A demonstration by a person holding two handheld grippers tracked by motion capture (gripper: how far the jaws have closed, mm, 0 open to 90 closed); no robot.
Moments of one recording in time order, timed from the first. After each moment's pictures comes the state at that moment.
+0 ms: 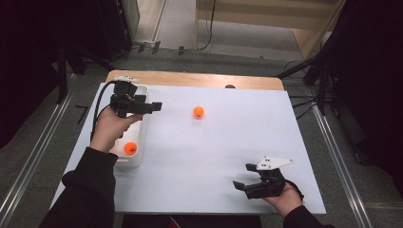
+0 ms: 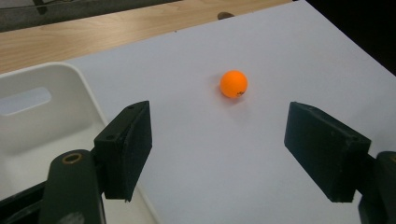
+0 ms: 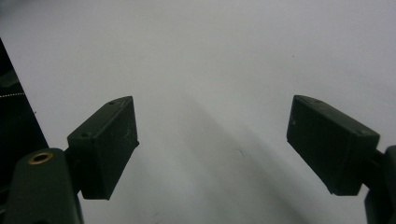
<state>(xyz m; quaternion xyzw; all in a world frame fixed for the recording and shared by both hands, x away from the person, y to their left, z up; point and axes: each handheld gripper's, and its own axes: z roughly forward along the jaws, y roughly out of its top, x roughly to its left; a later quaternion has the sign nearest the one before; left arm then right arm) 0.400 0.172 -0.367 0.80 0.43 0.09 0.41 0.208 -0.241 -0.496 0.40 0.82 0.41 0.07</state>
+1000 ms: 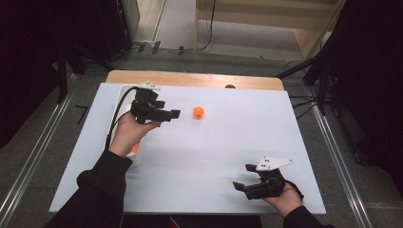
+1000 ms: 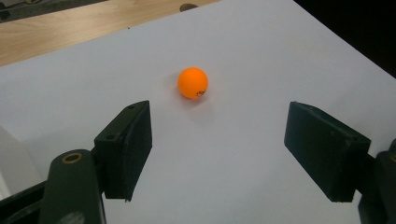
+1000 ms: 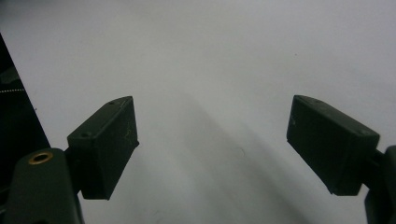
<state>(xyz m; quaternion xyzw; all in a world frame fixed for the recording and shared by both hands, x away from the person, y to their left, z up) 0.391 0.125 -0.384 0.82 0.39 0.08 0.41 0.207 -0.240 -0.496 0.39 0.82 0.40 0.07</state>
